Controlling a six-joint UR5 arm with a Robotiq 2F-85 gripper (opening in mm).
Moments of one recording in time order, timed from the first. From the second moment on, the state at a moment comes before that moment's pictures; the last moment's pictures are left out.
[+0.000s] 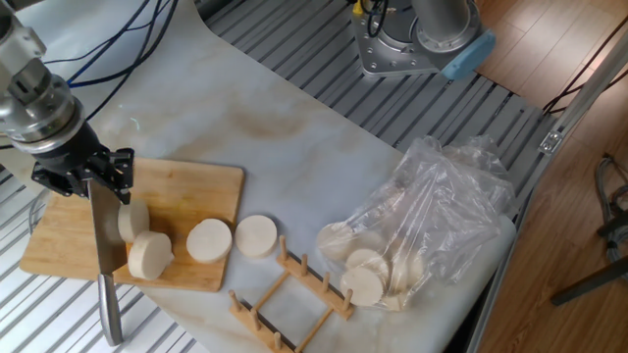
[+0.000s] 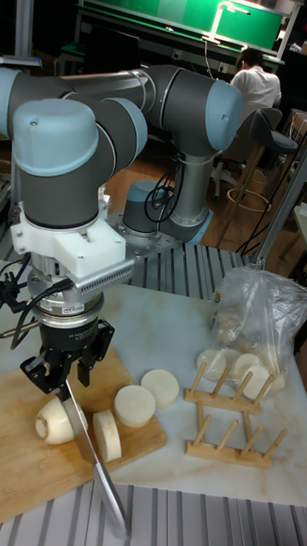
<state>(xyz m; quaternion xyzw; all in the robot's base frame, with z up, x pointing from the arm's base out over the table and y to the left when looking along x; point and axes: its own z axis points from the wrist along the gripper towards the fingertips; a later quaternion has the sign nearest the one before) 0.705 -0.091 0.124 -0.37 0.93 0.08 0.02</state>
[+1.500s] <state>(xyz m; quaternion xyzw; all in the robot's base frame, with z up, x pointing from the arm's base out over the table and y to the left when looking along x) 0.695 -0.101 0.131 -0.31 0.95 0.05 -0.10</state>
